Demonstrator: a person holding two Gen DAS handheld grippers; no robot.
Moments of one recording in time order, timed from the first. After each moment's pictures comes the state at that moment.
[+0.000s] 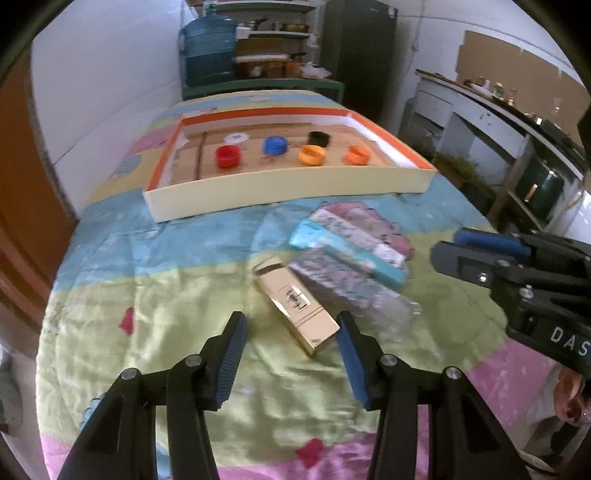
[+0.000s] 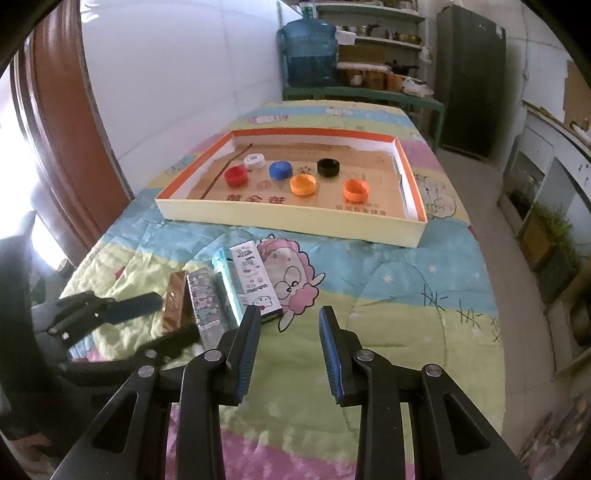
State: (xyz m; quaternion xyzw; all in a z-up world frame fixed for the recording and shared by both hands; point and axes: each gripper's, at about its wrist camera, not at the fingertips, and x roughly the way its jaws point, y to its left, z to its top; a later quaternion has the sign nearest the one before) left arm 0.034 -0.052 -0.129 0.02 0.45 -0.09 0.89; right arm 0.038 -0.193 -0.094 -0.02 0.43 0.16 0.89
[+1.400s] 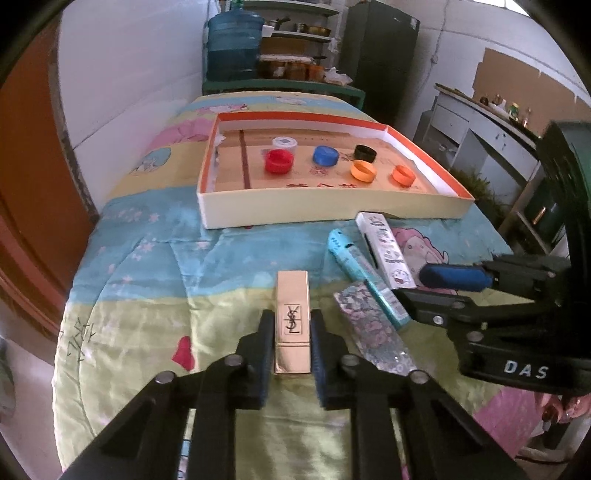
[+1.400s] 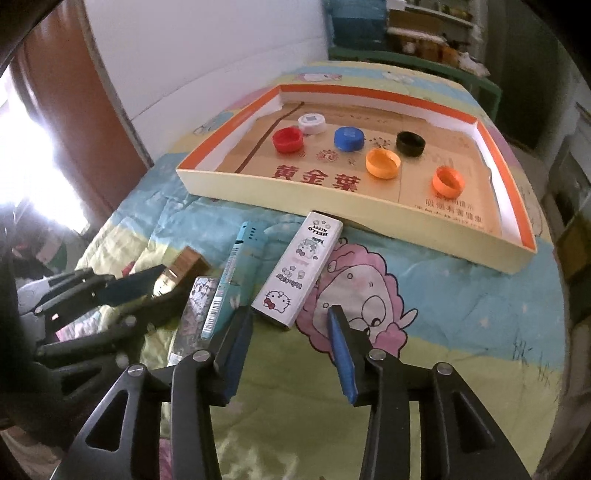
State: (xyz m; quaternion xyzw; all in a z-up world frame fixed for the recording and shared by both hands) left arm 0.059 -0.003 -0.130 -0.02 0.44 -0.08 0.89; right arm 0.096 -0.137 -0.127 -0.04 0.49 0.23 0.84
